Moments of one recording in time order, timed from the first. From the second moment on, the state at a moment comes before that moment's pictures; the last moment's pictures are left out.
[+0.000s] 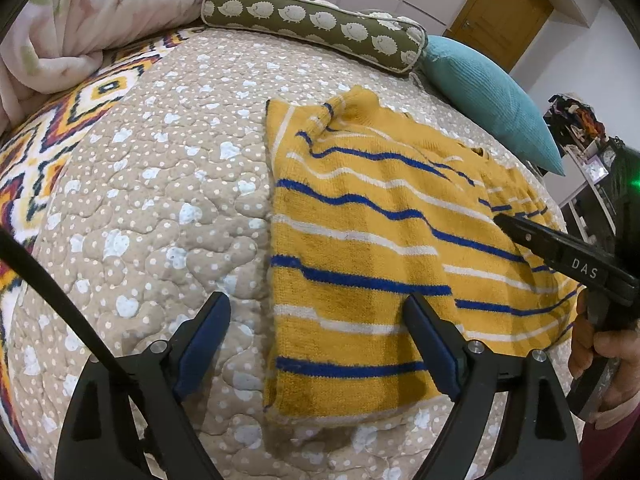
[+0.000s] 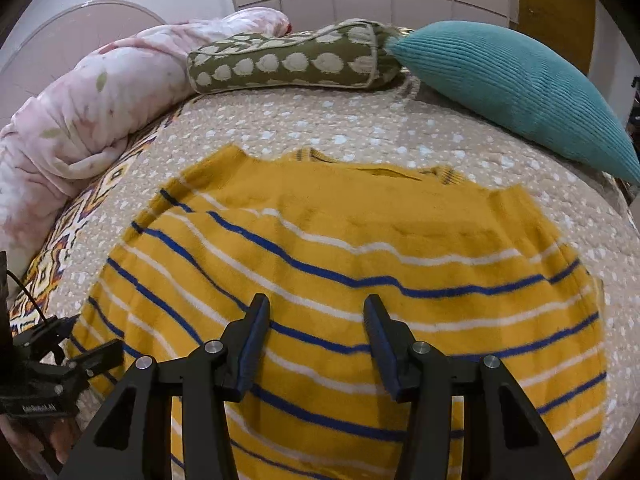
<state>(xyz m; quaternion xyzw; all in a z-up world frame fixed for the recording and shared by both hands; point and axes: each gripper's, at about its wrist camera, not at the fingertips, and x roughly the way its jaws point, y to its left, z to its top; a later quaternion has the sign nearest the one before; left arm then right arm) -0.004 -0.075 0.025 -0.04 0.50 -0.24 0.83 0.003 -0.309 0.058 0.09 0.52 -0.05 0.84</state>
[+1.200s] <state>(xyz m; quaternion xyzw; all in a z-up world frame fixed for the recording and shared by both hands) 0.032 -0.111 0.029 -0.09 0.54 -0.23 0.81 -0.013 -0.342 0.053 0.12 0.51 -0.01 0.85</state>
